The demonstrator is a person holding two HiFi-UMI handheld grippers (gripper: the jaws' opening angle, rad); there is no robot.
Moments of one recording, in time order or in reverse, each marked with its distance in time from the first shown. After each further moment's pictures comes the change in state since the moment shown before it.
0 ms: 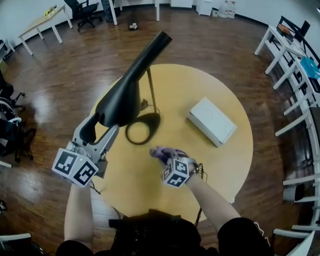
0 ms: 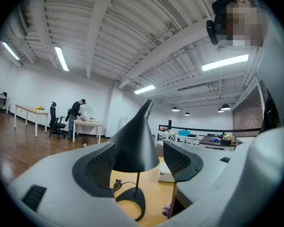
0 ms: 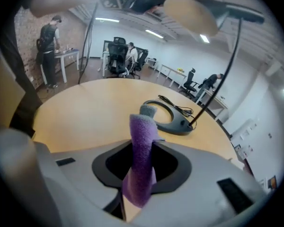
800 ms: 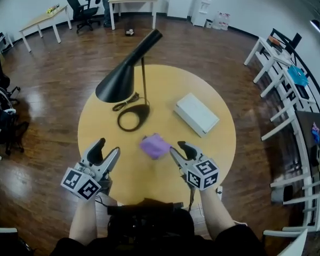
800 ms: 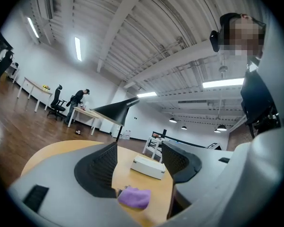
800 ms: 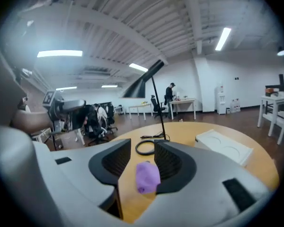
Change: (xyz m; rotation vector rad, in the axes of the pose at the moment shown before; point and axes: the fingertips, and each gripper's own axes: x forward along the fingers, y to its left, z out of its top) left arm -0.106 -0.087 -0.067 -0.237 -0.070 -0.009; right arm -0.201 -0.035 -0.003 0.669 -0.552 -0.089
